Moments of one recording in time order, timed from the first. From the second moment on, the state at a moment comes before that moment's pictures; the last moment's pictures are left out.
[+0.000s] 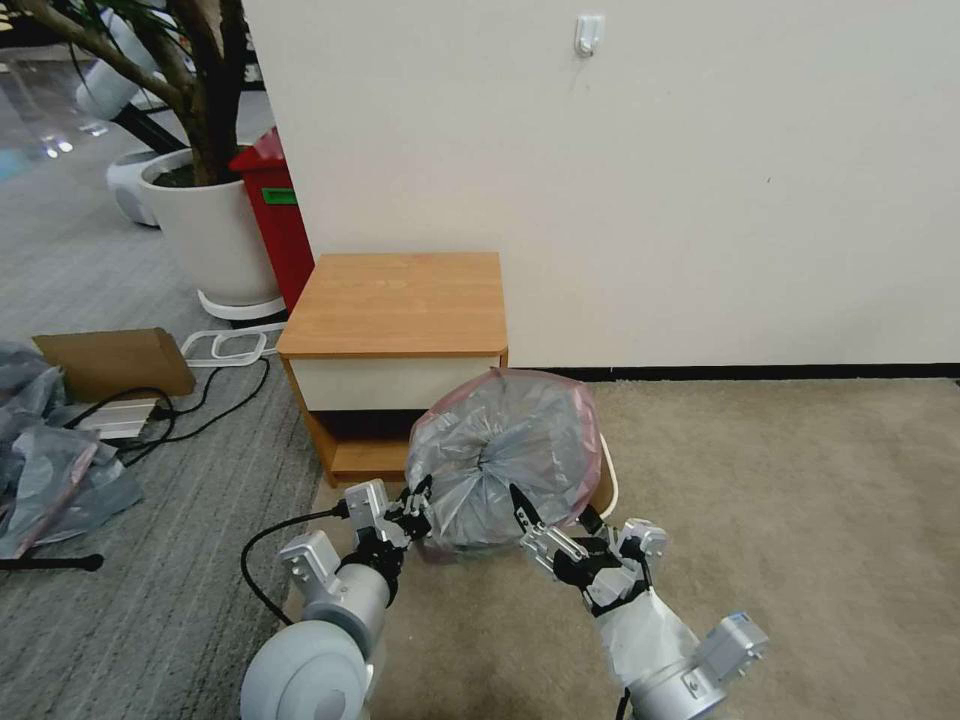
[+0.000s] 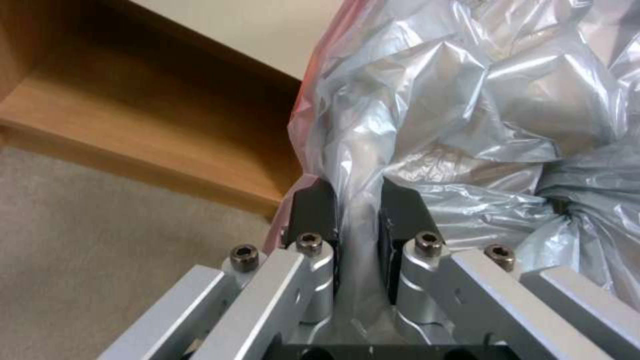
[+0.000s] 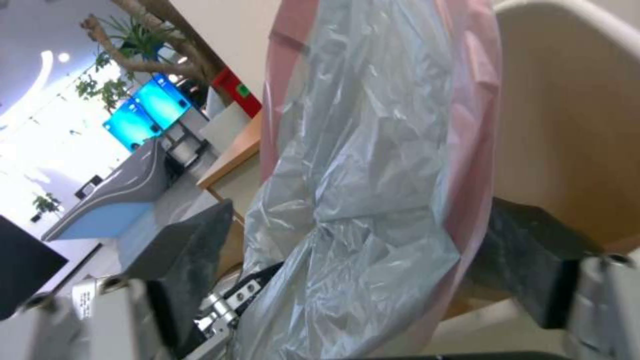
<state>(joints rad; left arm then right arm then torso) 1.53 -1.26 -0.25 -2.28 -0.82 0.35 -0.44 -1.82 1.47 0.27 2.35 0.53 -0.18 -0.06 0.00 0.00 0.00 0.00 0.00</state>
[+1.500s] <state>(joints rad) 1.52 -1.27 -0.27 -2.27 -0.88 0.36 -0.47 -1.91 1.43 0.34 2.37 0.53 -0.12 -0.06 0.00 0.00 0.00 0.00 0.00</state>
